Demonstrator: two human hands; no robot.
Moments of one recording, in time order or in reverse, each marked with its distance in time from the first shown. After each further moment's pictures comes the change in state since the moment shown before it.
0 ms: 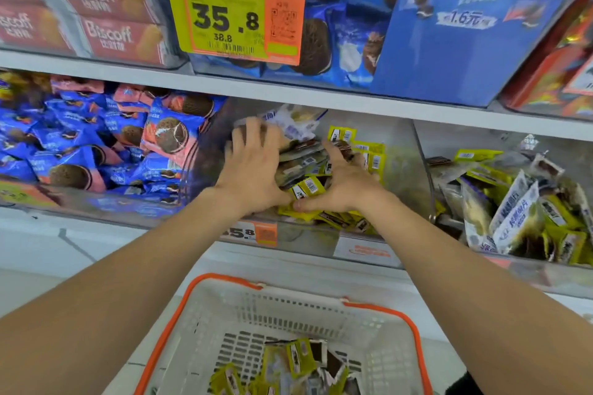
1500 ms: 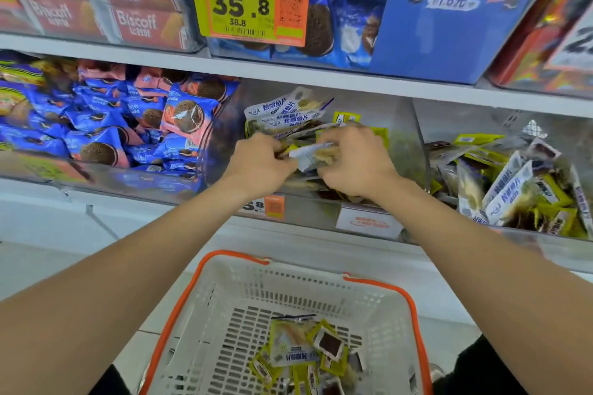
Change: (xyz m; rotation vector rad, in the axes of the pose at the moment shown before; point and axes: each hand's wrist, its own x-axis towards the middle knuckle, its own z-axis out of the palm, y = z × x) left_hand -0.039 0.010 -0.023 -0.494 -0.099 -0.249; right_hand -0.058 -0.010 -0.023 0.036 0.415 -0.376
